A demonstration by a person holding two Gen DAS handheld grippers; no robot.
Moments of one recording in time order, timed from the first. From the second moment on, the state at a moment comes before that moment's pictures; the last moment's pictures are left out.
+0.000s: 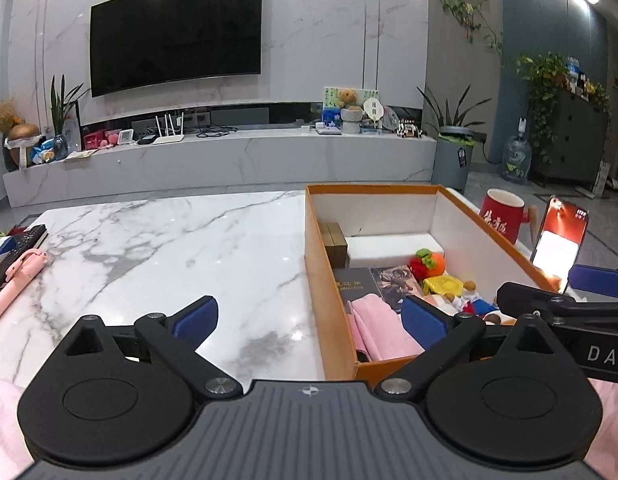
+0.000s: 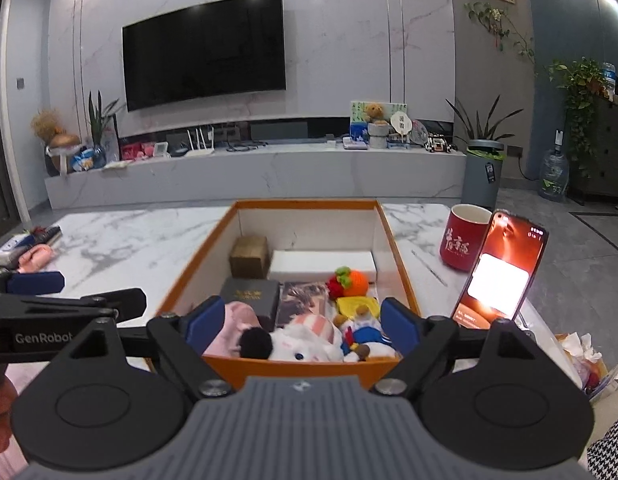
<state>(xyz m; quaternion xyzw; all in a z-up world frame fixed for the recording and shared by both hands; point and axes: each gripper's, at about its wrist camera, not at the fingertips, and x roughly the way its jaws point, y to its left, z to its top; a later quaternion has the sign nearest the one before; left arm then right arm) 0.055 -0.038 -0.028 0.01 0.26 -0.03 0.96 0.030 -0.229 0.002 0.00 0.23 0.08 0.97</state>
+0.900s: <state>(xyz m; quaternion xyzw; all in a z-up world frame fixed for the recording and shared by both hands) 0.065 -0.054 -0.040 0.03 0.28 -0.04 0.96 0.048 -0.247 -0.021 0.02 0.25 0.09 0.96</state>
